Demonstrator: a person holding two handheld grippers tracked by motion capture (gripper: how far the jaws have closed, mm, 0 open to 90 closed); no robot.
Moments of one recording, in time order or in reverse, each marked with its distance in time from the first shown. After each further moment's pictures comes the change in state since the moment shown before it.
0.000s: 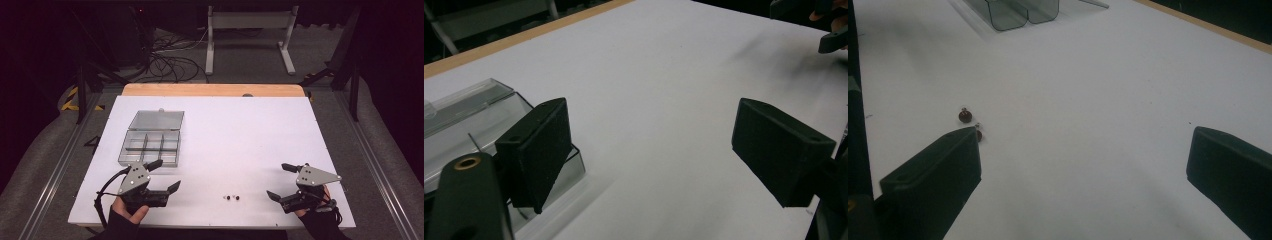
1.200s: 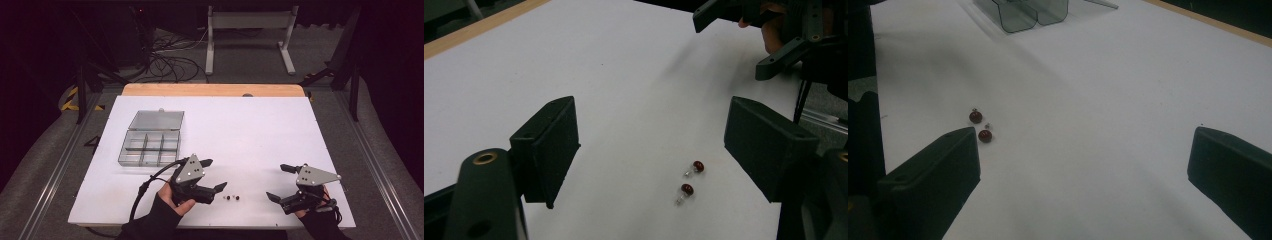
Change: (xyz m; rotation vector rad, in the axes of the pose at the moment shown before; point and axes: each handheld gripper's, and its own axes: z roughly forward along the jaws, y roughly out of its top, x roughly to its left) left arm -0.054 0.048 0.083 0.063 -0.203 0.089; right arm 0.000 -0.001 0.001 -0.003 0.036 0.009
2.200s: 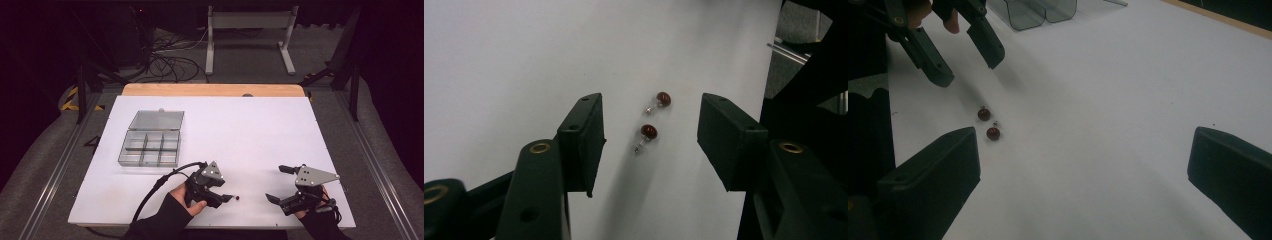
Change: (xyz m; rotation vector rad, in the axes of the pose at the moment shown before) left arm 0.000 -0.011 0.049 0.342 -0.215 -0.062; right arm 0.001 0.000 0.002 0.006 0.031 -0.002
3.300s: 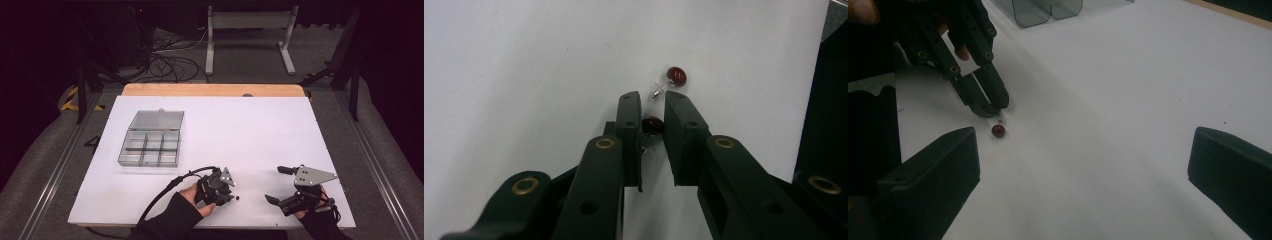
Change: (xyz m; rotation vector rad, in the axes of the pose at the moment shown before) left arm -0.005 0.007 0.033 0.177 0.054 0.078; right arm 0.000 -0.001 0.003 0.010 0.025 0.004
